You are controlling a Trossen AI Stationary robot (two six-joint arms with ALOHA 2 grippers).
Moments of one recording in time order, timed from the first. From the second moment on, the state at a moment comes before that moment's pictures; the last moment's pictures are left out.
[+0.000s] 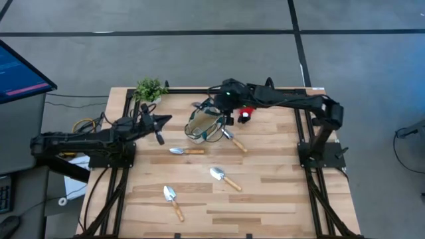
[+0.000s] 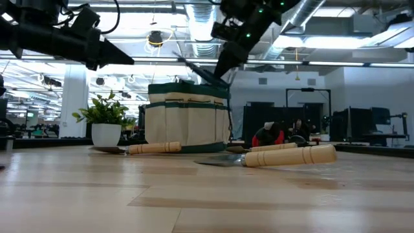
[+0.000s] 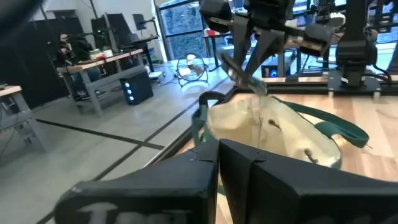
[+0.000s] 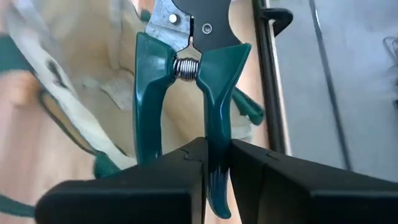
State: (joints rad) left arm 0.22 0.54 0.15 0.36 -0.34 0.16; right arm -0.31 1.78 1.52 -0.57 0.10 -0.48
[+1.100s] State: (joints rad) left arm 0.25 0.54 0.15 0.37 -0.34 0.16; right arm -0.17 1.68 1.55 -0.31 0.44 -0.70
